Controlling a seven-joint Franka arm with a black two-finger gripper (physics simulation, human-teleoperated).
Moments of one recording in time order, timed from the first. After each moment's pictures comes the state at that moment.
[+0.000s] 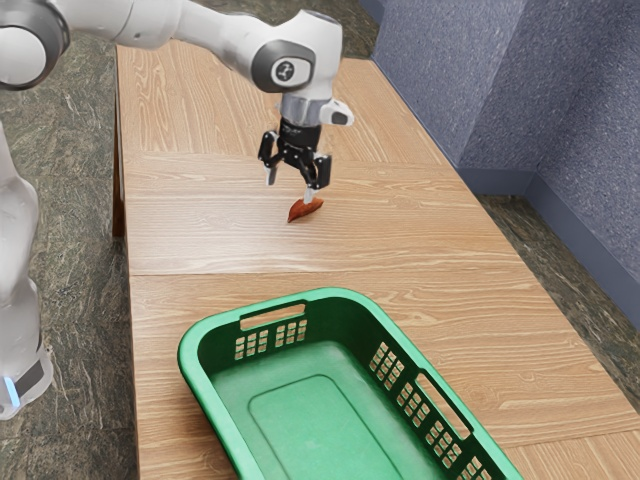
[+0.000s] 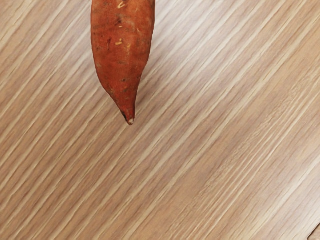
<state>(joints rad) -0.10 -0.14 0.36 -2.04 -0.08 1.86 -0.39</state>
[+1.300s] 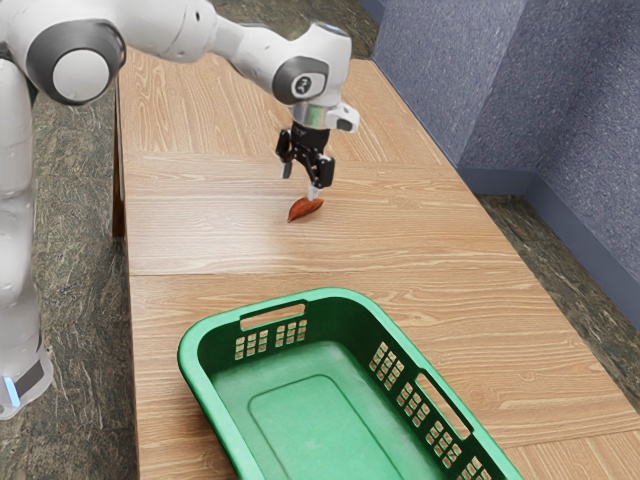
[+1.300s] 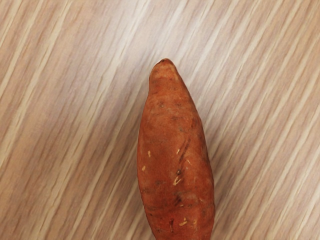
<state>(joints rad) 0.02 0.06 0.33 -1.92 -0.08 1.96 -0.04</state>
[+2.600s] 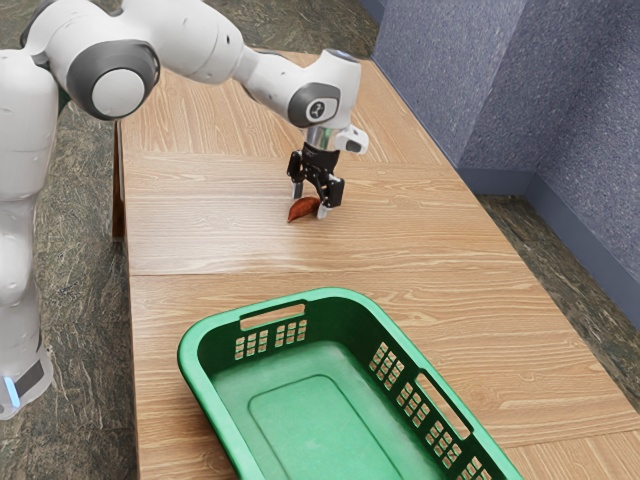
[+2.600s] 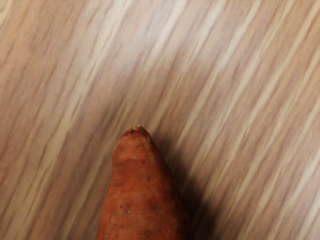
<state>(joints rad) 0.08 0.21 0.29 -1.86 -0.15 2.02 0.00</state>
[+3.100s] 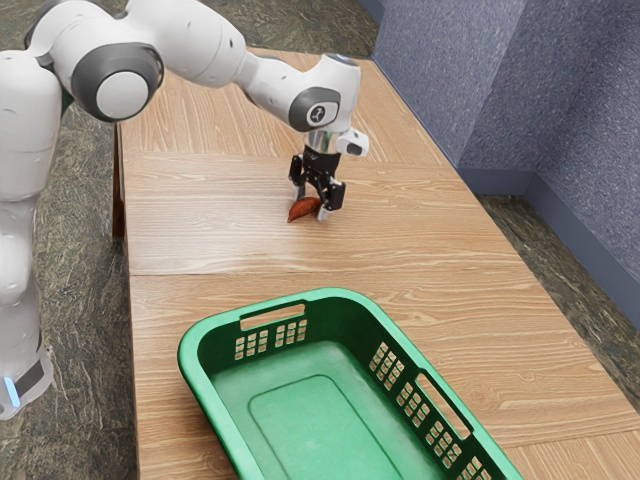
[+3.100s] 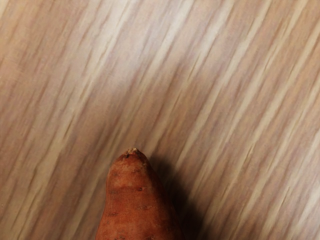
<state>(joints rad) 0.08 0.22 0.29 -1.86 -0.16 2.06 0.01</state>
